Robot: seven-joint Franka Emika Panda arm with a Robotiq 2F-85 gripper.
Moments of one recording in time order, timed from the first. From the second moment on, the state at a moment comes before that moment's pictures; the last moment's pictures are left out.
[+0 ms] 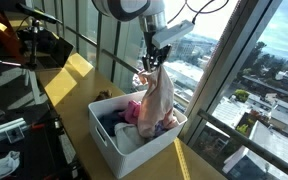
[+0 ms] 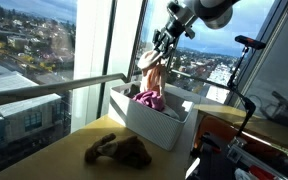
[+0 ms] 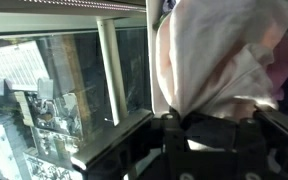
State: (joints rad) arm -0.08 0.15 -0.01 -2.00 0.01 2.67 -1.63
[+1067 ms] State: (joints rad) arm 0.06 0.16 0.14 -2.11 -0.10 2.71 -1.44
